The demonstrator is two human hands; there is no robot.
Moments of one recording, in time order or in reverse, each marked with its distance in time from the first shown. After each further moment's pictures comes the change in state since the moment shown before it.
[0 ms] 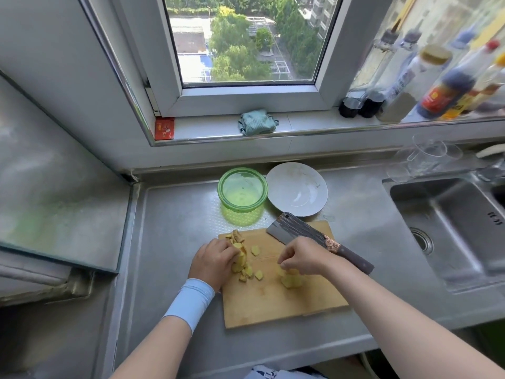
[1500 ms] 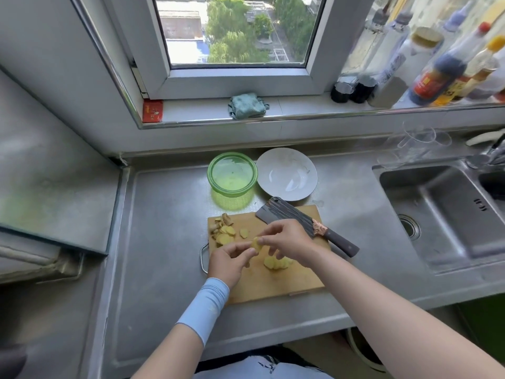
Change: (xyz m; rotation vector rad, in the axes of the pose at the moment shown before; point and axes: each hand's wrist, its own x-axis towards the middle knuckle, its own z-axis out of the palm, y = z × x) left_hand -0.001 0.105 -0.025 -1.043 -0.180 -0.963; right_hand -0.021 -0.010 0.016 0.602 0.113 -0.025
